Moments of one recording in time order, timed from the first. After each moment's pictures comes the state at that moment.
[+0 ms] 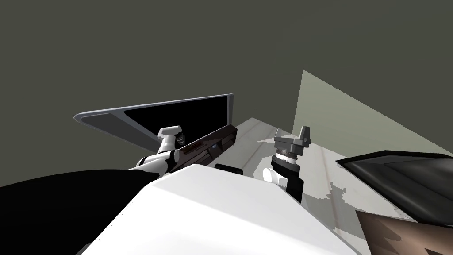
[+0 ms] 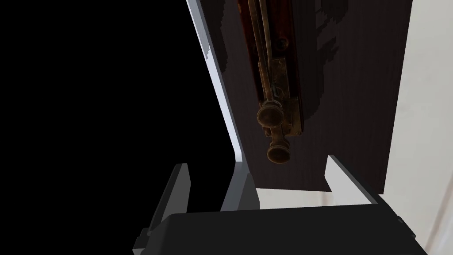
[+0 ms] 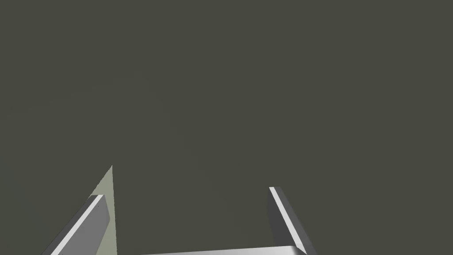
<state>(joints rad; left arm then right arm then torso) -0.34 0.62 0.63 -1.10 0.16 1.46 0.02 0.53 0.01 0.02 -2.35 -0.08 -0.44 -0.15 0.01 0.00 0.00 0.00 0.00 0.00</state>
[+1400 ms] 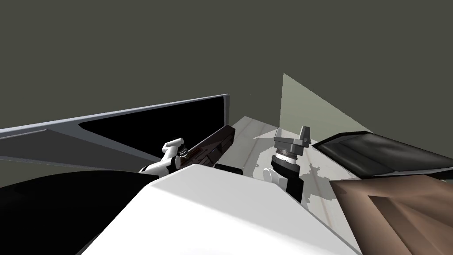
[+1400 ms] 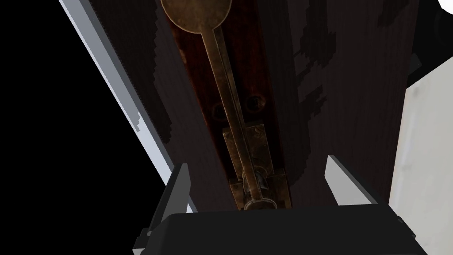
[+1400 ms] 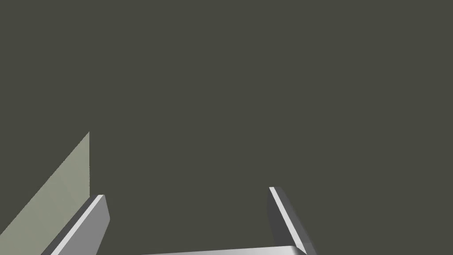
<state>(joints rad) -0.22 0.51 0.70 -0.87 0.19 1.39 0.05 0.53 0.01 0.02 -2.35 -0.08 -0.44 -0.15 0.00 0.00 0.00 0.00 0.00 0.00</state>
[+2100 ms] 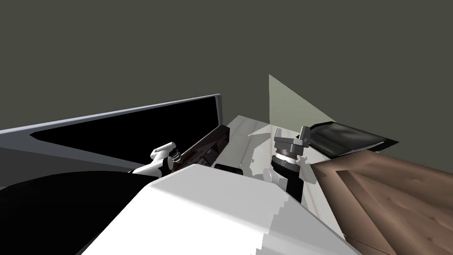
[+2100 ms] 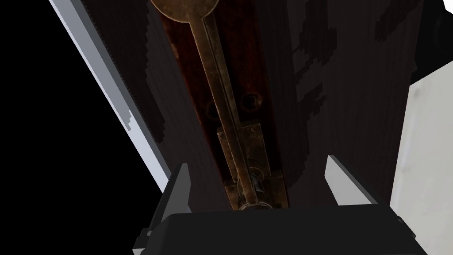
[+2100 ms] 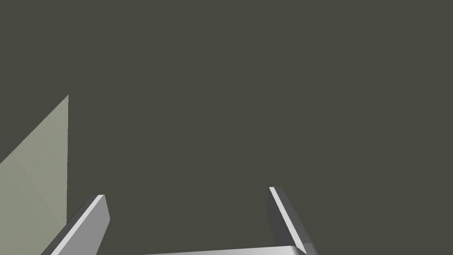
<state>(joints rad) -0.17 0.61 0.79 -0.70 0.25 1.29 0.01 0.53 0.01 0.02 -2.35 -0.08 -0.44 -0.15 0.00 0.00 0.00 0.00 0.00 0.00</state>
